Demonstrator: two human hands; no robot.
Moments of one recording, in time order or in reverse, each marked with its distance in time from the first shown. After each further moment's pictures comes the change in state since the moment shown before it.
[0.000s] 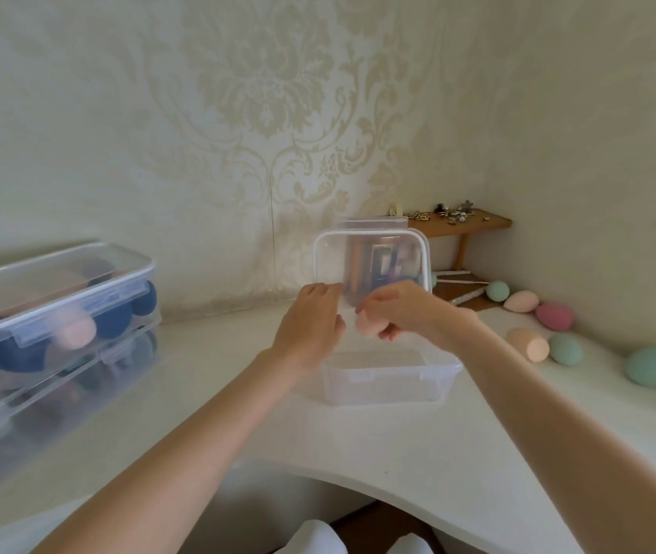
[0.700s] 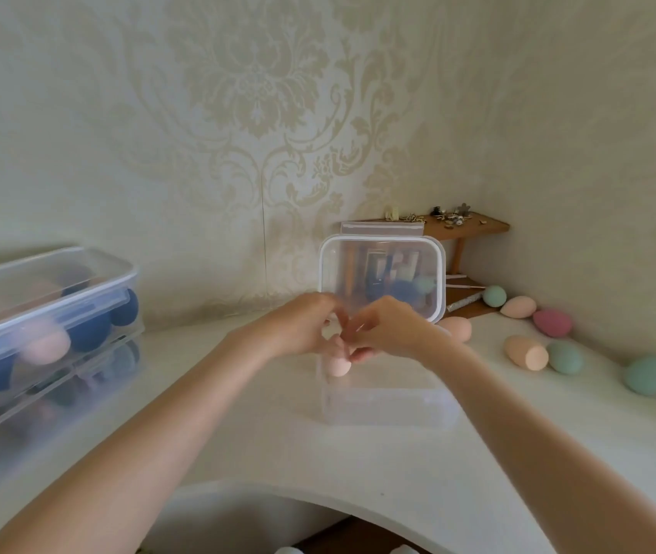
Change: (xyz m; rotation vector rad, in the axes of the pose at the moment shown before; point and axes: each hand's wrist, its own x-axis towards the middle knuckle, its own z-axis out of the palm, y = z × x) left_hand 0.021 -0.008 -0.024 -0.094 -0.398 0.103; right_hand 0.015 0.012 0.014 -0.035 0.021 -0.136
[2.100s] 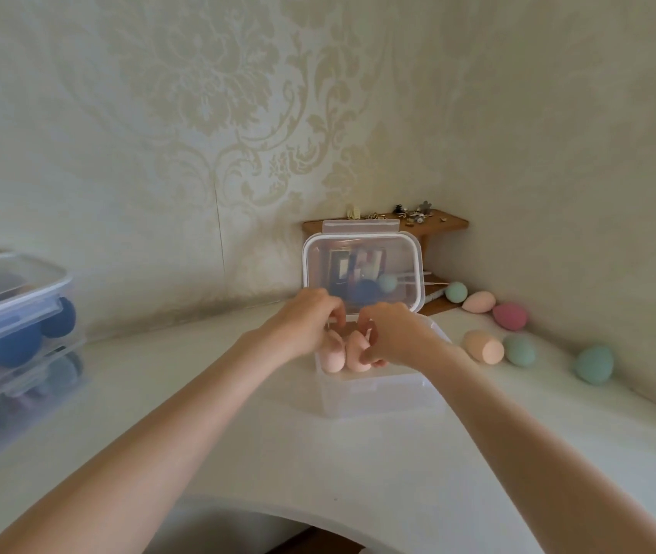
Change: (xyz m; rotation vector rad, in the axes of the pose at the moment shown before) left_hand 0.040 0.034 0.028 0.127 0.101 -0.002; right_hand 0.001 0.051 -0.023 -0.446 0.099 0.027
